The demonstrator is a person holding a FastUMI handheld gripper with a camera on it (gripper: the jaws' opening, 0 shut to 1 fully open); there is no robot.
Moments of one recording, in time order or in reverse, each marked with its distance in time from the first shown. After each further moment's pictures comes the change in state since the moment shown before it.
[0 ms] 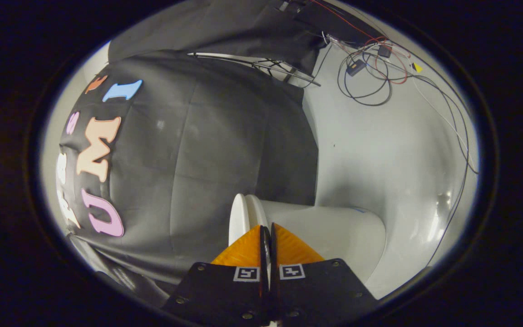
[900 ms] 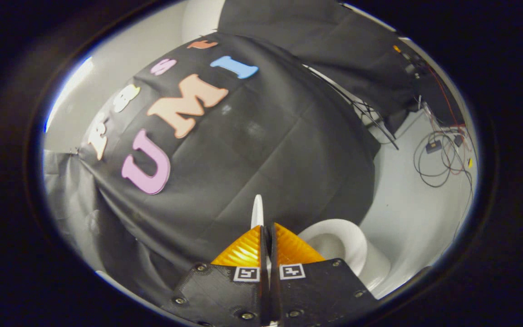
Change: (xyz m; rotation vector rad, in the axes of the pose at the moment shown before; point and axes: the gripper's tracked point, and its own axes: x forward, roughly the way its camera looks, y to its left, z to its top) arm -0.092 0.241 -0.054 -0.524 -0.169 0.259
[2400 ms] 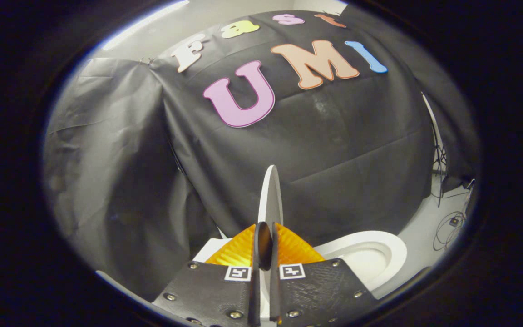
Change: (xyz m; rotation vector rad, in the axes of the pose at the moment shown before) arm -0.011 0.235 -0.095 -0.479 0.237 0.256
